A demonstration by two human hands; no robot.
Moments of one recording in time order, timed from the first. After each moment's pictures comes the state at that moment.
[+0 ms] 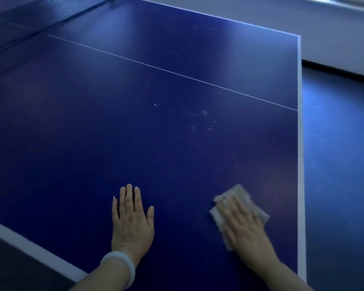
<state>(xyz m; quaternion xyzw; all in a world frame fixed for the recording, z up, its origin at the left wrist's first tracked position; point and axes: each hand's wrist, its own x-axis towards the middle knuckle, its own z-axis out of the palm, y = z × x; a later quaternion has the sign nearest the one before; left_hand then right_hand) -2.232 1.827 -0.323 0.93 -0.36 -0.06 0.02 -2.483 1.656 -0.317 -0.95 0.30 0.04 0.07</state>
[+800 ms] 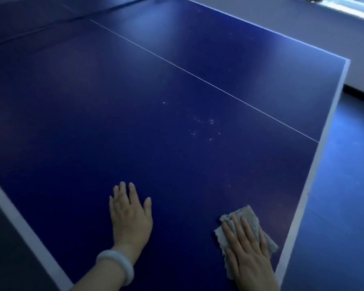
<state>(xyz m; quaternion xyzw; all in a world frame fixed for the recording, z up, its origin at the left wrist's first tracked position) -2.298 1.755 -0.305 0.97 -0.18 -0.10 0.12 -2.535 1.572 -0.314 -0.97 0.22 0.04 0.06</state>
